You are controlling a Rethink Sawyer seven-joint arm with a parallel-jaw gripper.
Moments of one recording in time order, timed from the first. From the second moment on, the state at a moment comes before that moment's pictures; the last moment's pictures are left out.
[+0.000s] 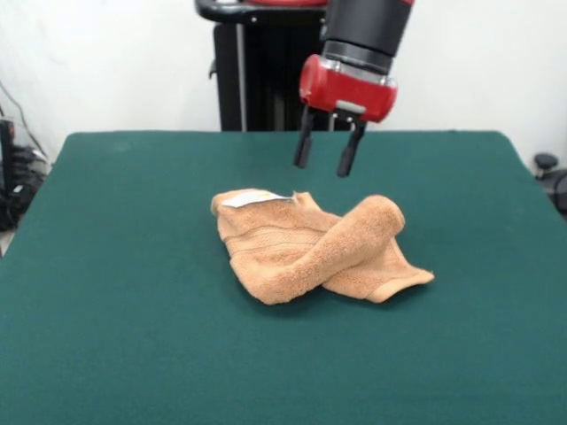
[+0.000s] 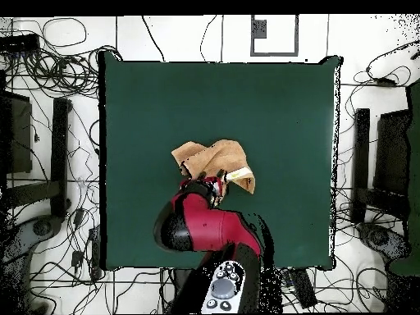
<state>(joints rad) 0.14 -0.63 -0.32 1.84 -0.14 -0.03 1.62</state>
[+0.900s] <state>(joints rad) -0.10 -0.63 -0.12 1.84 -0.14 -0.03 1.62</state>
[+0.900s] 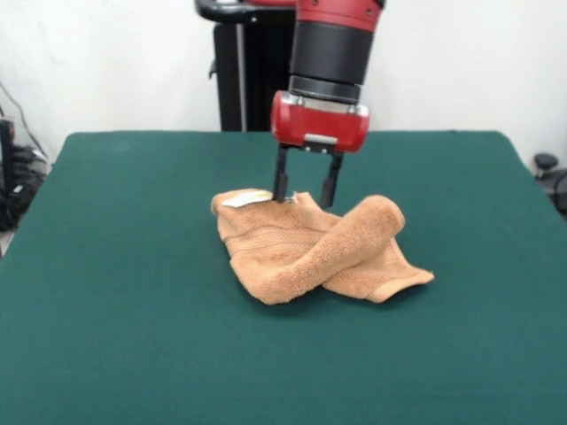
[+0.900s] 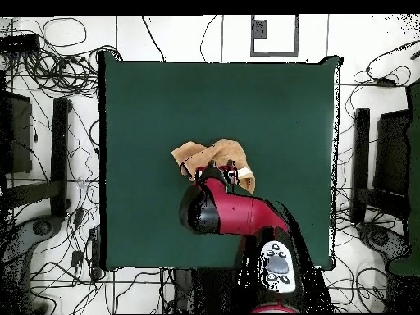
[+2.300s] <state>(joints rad) -0.17 -0.62 0.03 1.91 -0.12 -0.03 1.62</state>
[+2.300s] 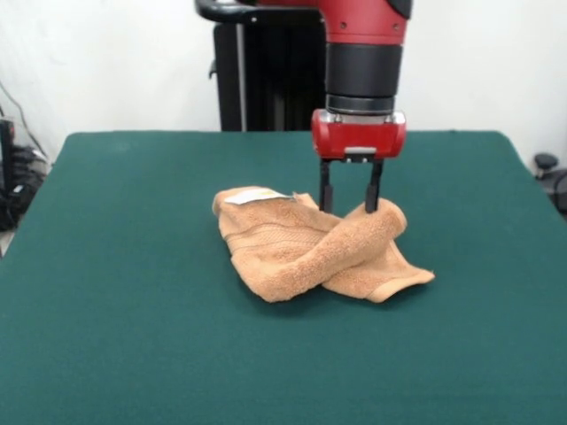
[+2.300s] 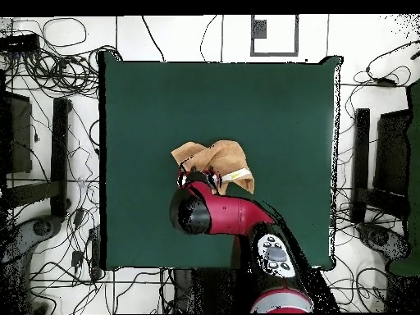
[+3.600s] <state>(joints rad) -0.30 -0.62 0.19 2.01 -0.12 -0.03 1.62</state>
